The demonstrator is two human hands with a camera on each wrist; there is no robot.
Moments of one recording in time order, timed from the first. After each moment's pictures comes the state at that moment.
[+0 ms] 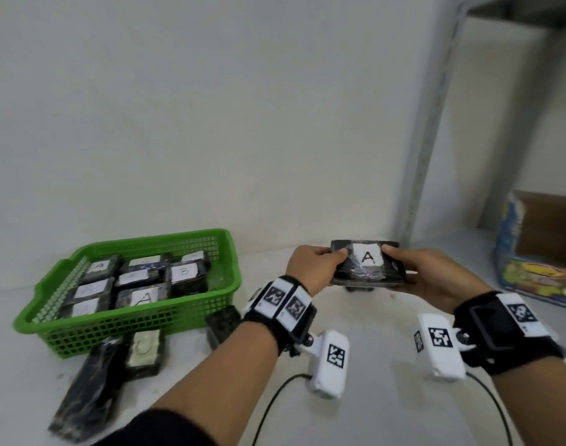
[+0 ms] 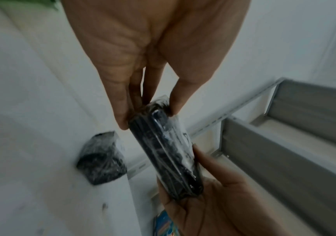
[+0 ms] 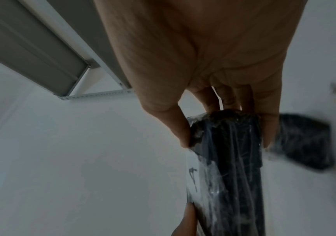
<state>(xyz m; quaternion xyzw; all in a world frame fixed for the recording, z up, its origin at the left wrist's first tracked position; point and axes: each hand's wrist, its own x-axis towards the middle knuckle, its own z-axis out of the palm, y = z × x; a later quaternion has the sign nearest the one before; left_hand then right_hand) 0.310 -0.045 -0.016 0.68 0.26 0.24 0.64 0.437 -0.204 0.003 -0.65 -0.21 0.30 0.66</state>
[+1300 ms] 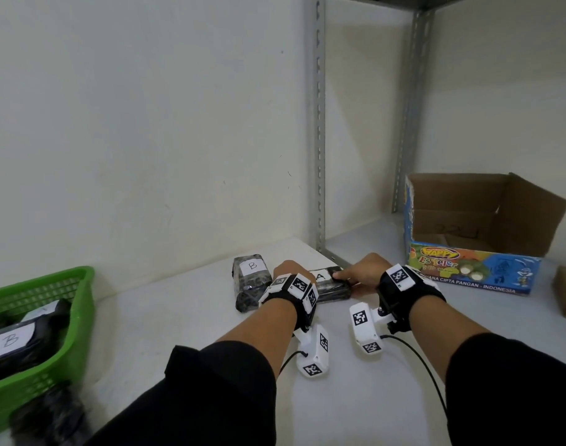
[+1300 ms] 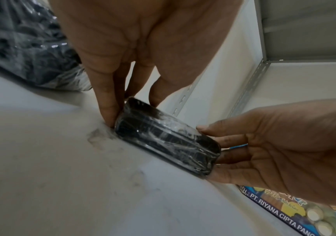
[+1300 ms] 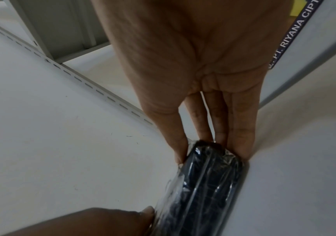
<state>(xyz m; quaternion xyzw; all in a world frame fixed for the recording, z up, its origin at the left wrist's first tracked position) 0.509 -0.119 -0.046 0.98 0.15 -0.09 -0.09 0.641 -0.230 -0.075 -0.86 -0.12 0.21 0.46</state>
